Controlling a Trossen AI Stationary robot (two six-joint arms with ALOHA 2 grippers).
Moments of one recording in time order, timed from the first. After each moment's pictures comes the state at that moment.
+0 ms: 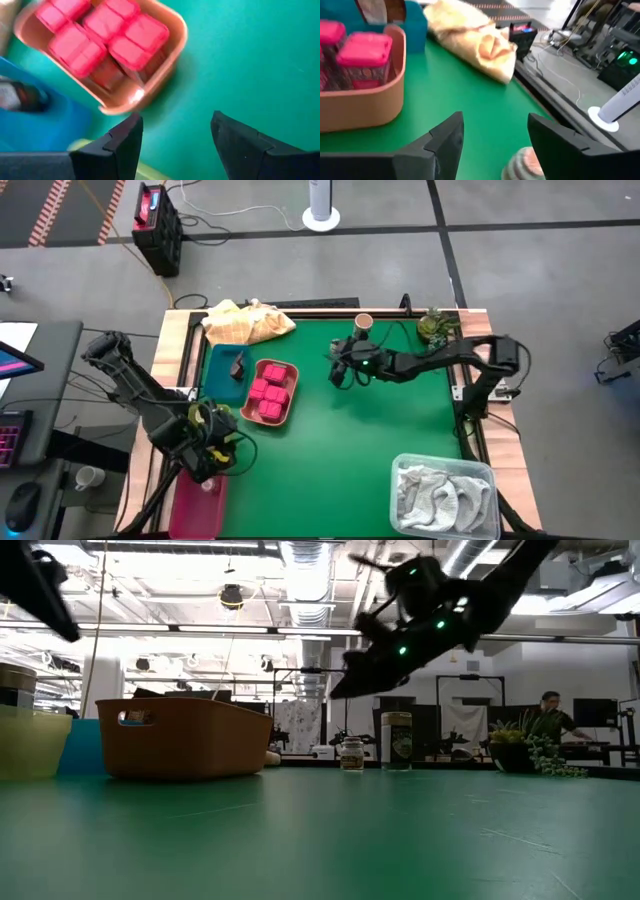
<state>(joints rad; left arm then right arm) -0.84 1.20 0.94 -1.06 -0.66 -1.18 -0.21 1.69 0.83 0.48 0.39 -0.06</state>
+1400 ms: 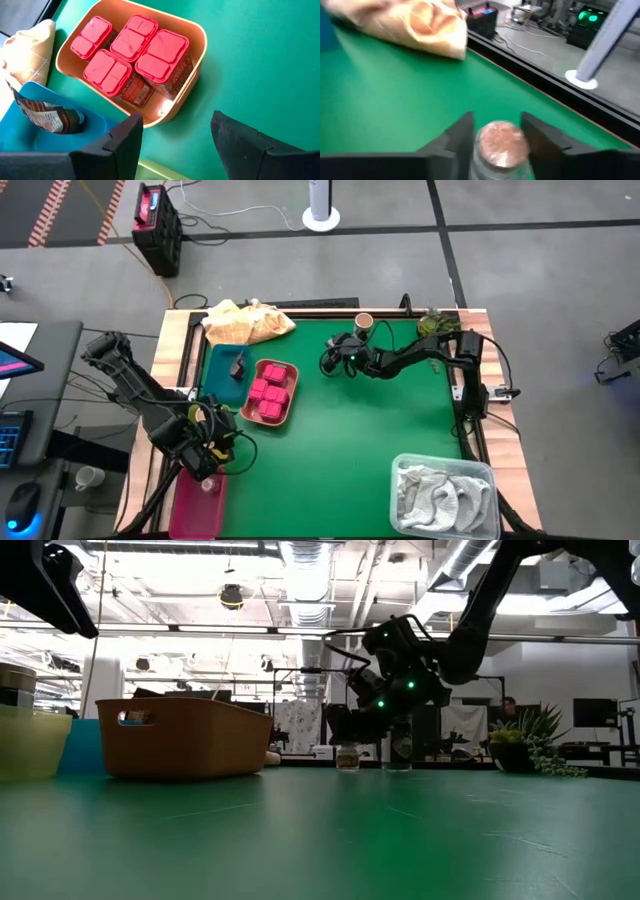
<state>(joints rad) -0.82 1.20 0.94 -1.14 -0.74 -1.04 -0.31 2.00 0.90 0.64 0.49 0.15</state>
